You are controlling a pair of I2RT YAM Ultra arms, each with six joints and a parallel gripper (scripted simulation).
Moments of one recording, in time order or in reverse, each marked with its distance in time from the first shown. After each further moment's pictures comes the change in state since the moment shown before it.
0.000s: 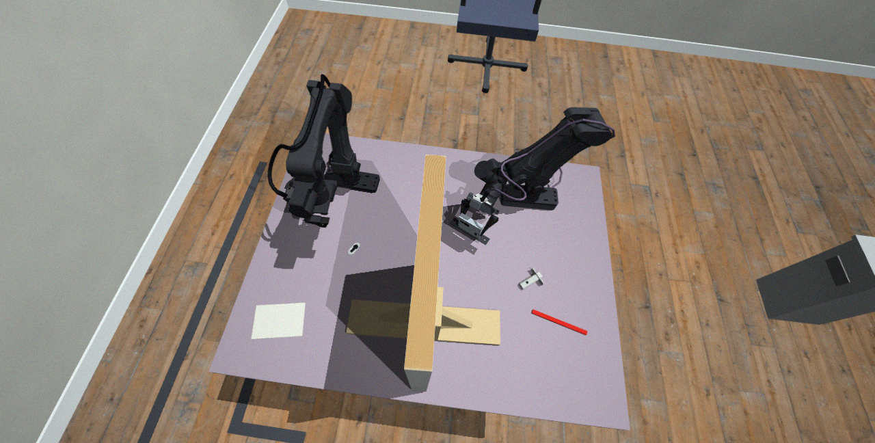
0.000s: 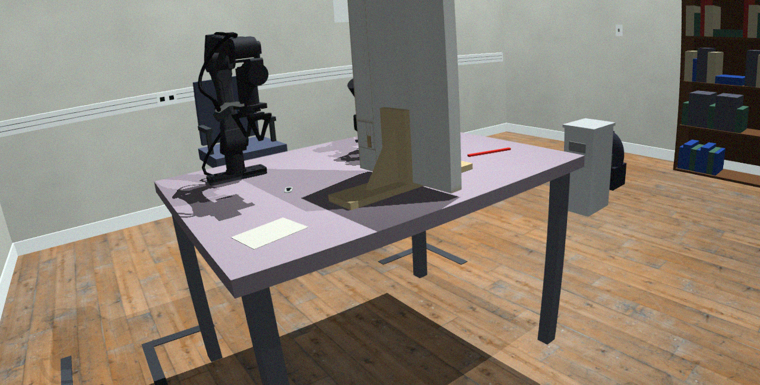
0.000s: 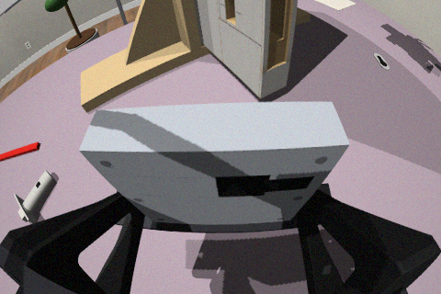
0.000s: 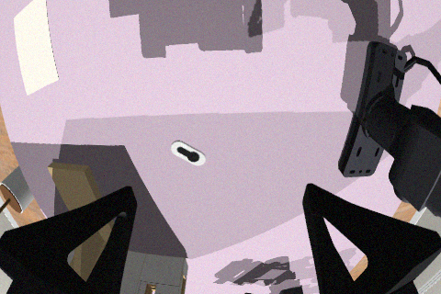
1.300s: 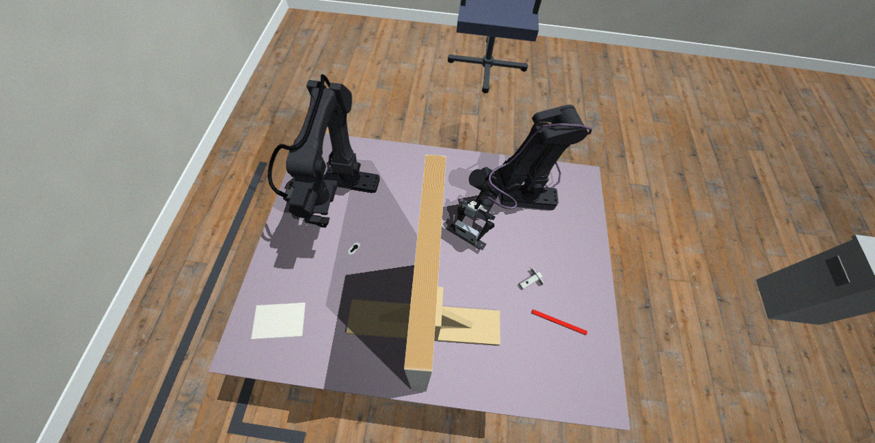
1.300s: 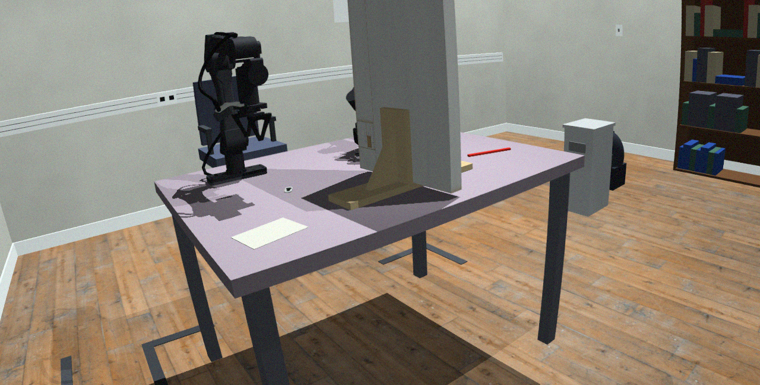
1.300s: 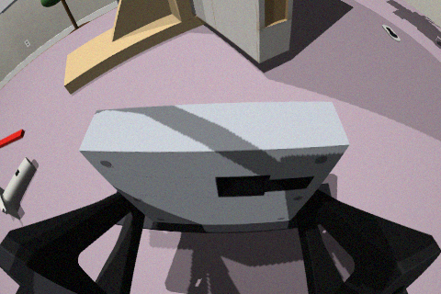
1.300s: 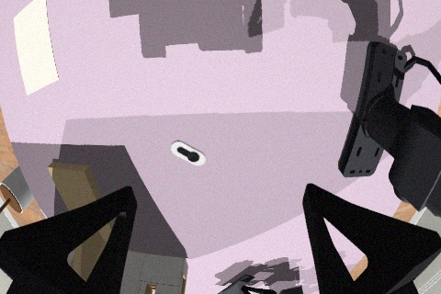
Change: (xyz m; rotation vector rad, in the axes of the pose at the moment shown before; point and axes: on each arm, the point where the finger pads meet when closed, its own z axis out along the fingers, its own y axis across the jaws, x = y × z) left arm 0.037 -0.006 0.025 -0.012 0.041 0.032; right arm 0.000 0.000 0.000 0.000 0.000 0.000
